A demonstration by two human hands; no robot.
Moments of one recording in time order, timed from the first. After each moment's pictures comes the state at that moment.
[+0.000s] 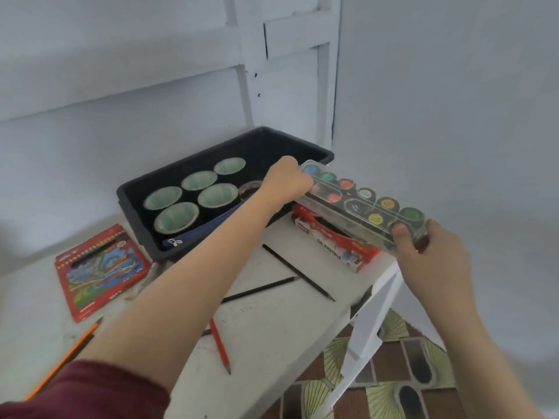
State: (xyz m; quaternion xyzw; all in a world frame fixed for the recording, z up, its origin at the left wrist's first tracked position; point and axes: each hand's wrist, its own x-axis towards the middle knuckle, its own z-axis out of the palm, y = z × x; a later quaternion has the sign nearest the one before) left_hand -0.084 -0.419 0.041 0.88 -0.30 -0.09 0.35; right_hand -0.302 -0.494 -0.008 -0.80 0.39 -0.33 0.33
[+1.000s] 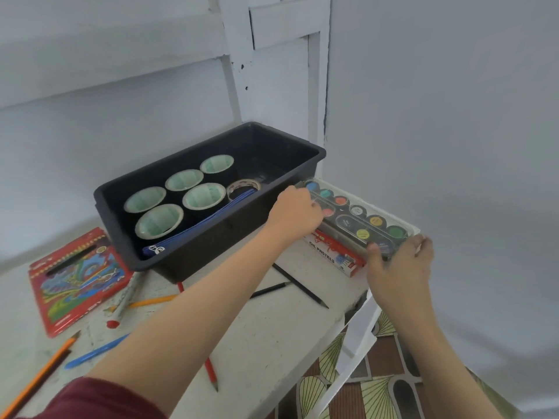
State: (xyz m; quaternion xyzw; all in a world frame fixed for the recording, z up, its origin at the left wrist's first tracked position) left_hand -0.105 -0.432 -0.007 0.88 -0.37 -0.09 0.28; right_hand -0.280 -0.490 -0.047 -0.79 0.44 -0.24 0.36
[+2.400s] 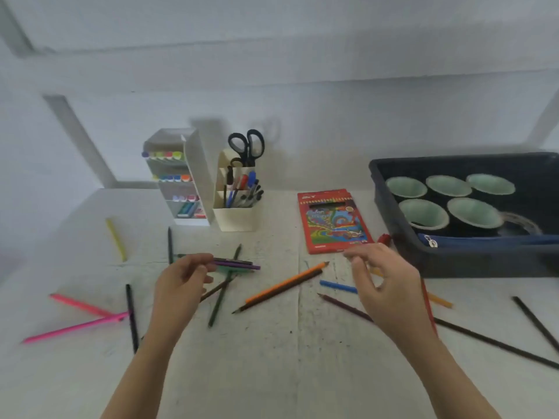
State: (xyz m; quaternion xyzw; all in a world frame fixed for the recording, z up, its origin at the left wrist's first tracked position) left_hand -0.179 0.074 -0.039 0.79 0.21 0.18 0.54; right_hand -0.152 -0.208 -0.023 -0.87 -0.16 -0.23 0.41
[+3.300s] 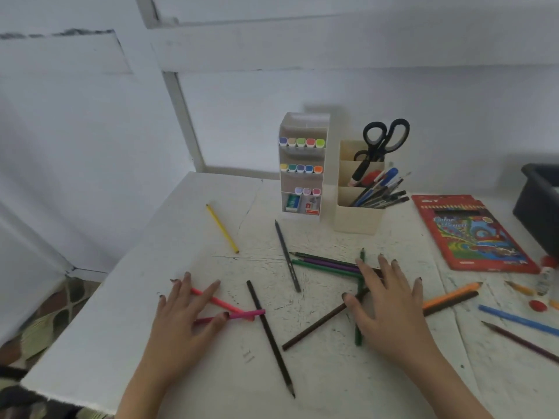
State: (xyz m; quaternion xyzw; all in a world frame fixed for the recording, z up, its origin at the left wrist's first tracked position) left_hand -0.256 0.299 -0.092 0.96 0.16 0.06 0.23; right_hand -0.147 0.000 -0.085 -0.97 -0.14 0.02 0.19
